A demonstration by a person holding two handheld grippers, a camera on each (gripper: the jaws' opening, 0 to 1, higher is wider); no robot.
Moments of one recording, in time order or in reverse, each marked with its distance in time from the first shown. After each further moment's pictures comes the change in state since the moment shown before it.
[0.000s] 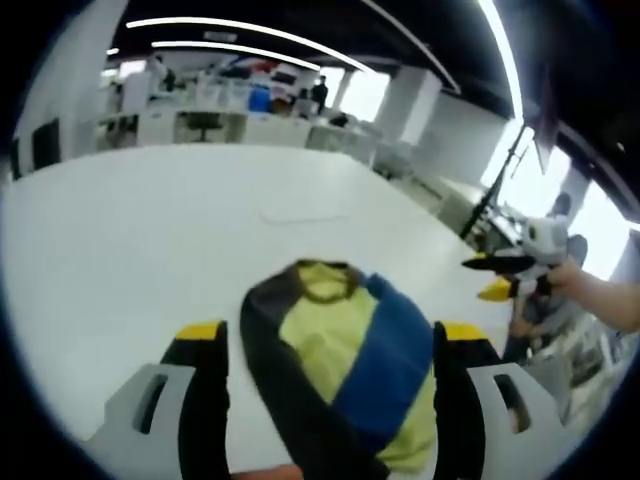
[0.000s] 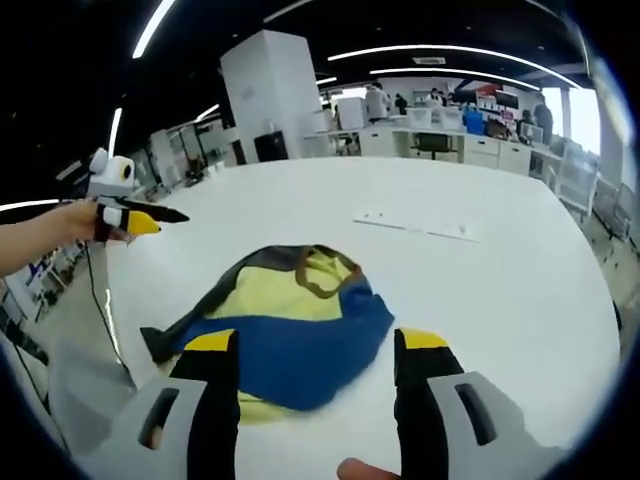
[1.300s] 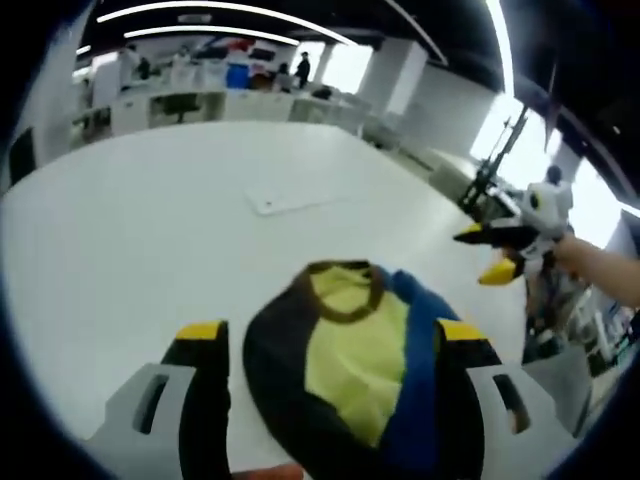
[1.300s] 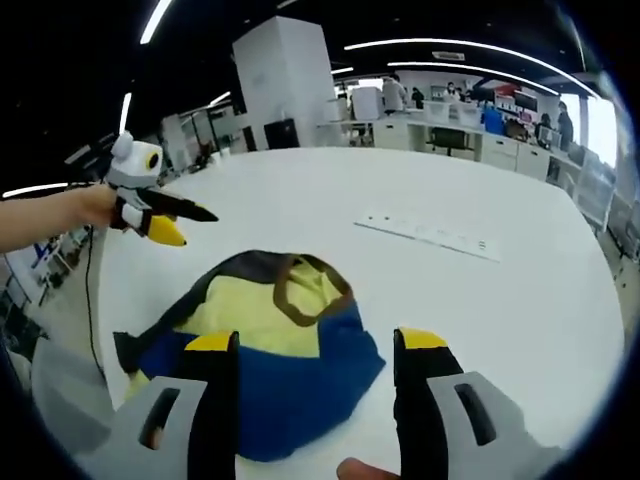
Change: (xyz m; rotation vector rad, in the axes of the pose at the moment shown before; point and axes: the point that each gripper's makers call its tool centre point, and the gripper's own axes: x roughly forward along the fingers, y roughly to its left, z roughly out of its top) left arm 0.093 0.032 0.005 0.055 0.126 -0.066; right arm 0.075 -0.032 0.020 -0.045 0.047 0.055
